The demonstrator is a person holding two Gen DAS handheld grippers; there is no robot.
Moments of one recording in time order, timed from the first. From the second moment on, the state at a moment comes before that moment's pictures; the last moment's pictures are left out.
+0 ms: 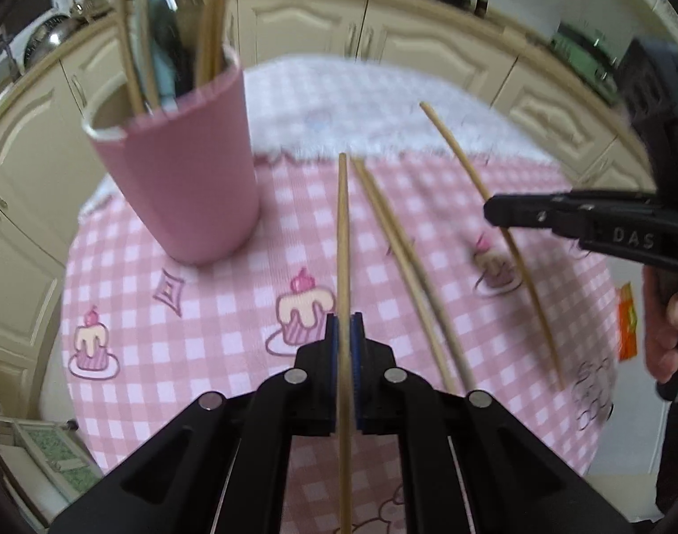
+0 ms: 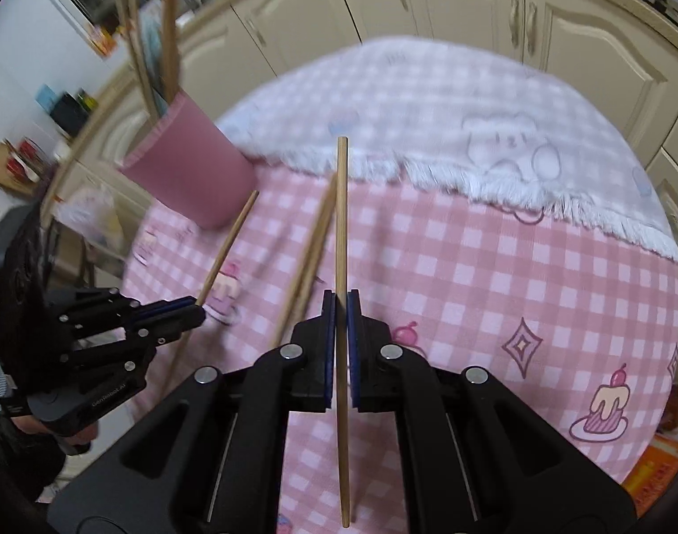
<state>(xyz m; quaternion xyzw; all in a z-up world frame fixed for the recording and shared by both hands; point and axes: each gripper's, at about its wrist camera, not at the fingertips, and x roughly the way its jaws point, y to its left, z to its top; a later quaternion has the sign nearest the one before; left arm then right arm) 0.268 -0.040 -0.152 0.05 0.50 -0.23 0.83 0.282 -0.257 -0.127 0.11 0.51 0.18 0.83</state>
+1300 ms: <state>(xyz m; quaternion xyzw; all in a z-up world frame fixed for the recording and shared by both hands) 0.334 0.041 0.026 -0.11 0.12 -0.16 0.97 0.344 -0.159 0.031 0.17 0.16 0.25 0.94</state>
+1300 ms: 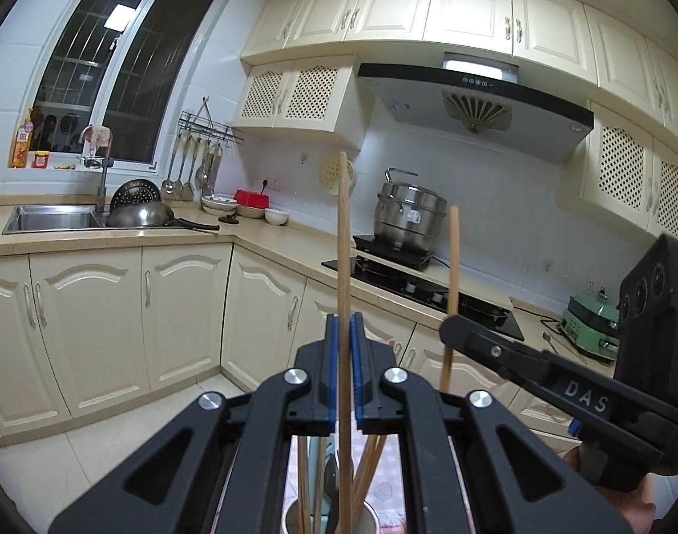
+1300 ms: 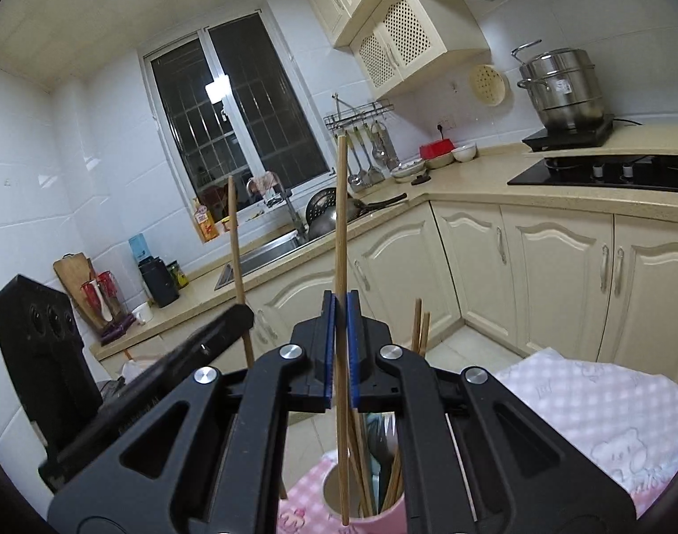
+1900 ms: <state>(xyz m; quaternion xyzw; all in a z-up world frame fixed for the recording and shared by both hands) 0.361 0.035 -0.032 -0.09 0.14 -0.16 0.97 0.369 -0.137 -0.015 0.14 0.19 0.23 0.94</state>
